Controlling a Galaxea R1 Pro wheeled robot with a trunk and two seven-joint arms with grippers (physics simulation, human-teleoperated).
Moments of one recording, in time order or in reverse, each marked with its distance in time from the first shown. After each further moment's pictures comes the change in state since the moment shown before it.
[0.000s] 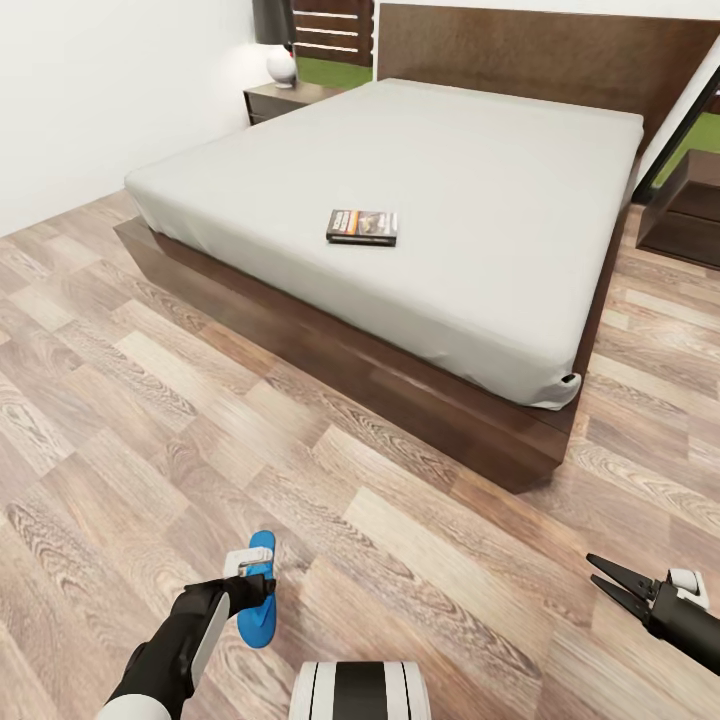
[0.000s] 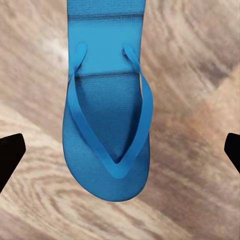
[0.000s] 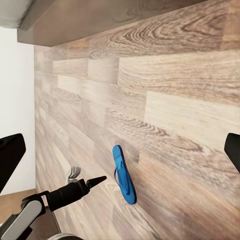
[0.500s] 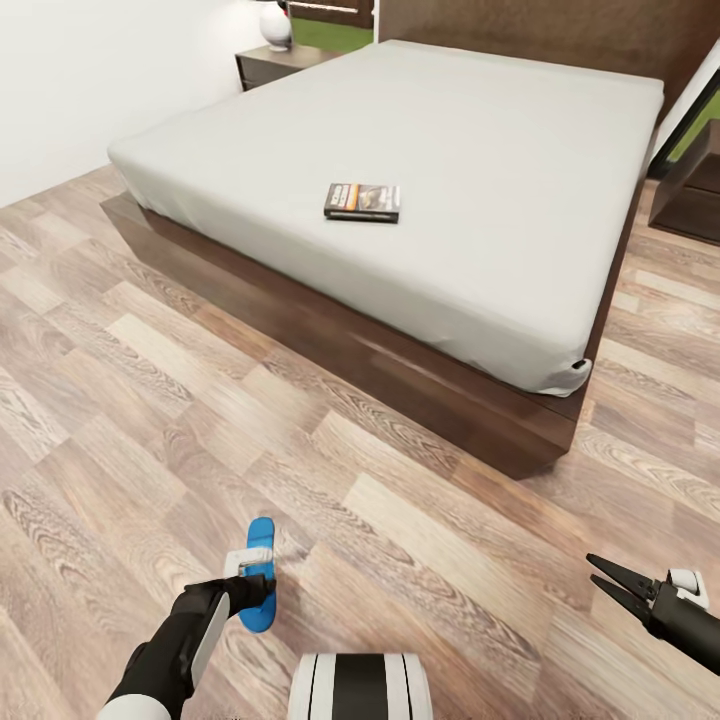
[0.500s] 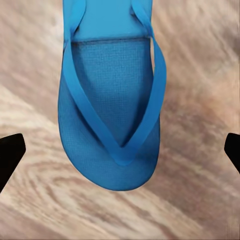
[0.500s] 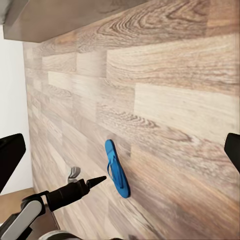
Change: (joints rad) left arm 0.000 0.000 0.000 0.000 0.000 0.000 0.000; right arm 0.000 0.000 0.000 0.000 0.000 0.000 -0.001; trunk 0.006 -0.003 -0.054
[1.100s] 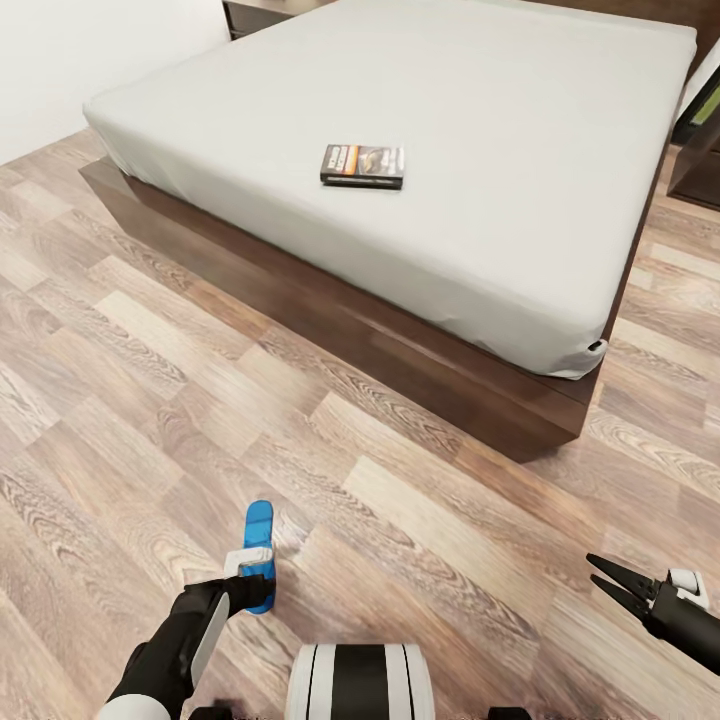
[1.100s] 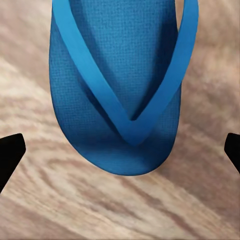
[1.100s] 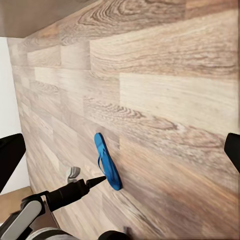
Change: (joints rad) left arm 0.000 0.001 0.000 0.000 0.000 0.000 0.000; right arm 0.000 0.000 0.000 0.000 0.000 0.000 -0.001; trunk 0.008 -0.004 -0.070
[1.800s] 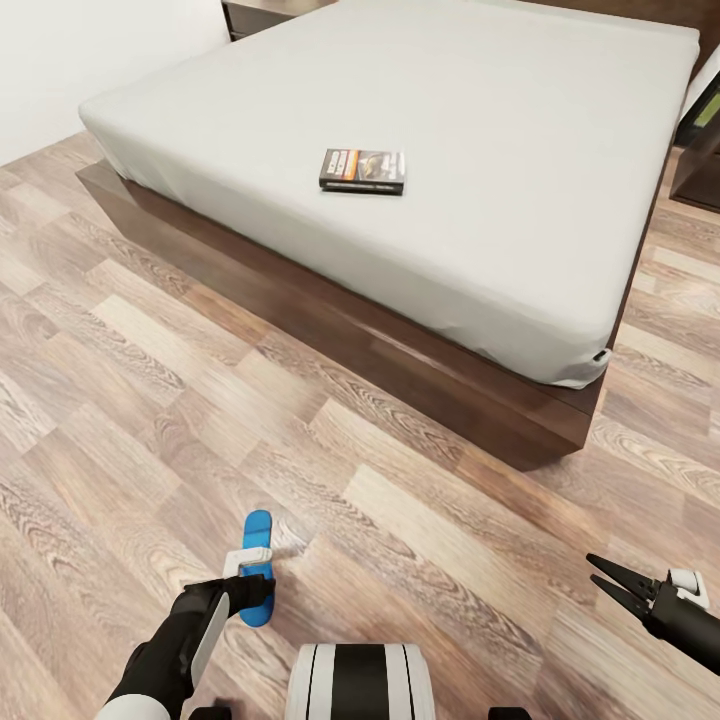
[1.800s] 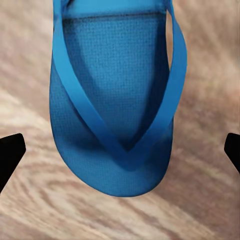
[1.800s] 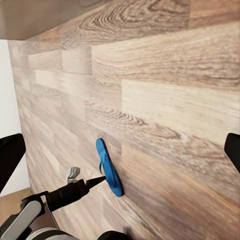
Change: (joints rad) left arm 0.000 0.000 0.000 0.000 0.000 -0.001 0.000; right arm 0.000 0.000 0.000 0.000 0.000 -0.001 0.000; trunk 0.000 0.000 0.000
